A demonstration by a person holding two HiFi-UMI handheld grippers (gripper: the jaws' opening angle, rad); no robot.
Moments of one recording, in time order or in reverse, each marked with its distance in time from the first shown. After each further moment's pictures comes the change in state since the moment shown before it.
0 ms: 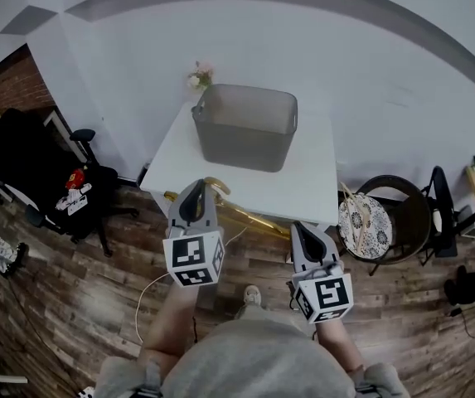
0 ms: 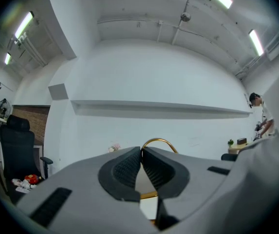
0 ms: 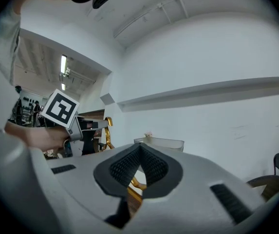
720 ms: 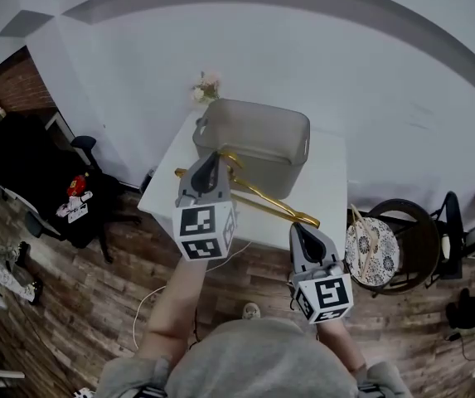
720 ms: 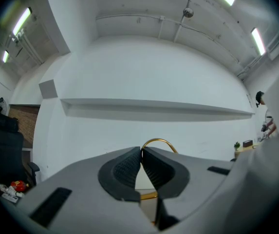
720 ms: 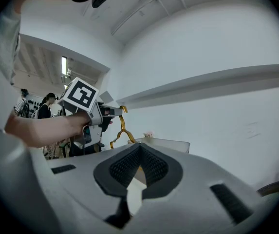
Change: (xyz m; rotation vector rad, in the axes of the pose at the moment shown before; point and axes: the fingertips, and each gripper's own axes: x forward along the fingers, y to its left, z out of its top) left arm 0.158 0.003 0.030 0.000 -0.023 -0.013; right arm 0.111 -0.056 -0.006 0.008 0.012 0.069
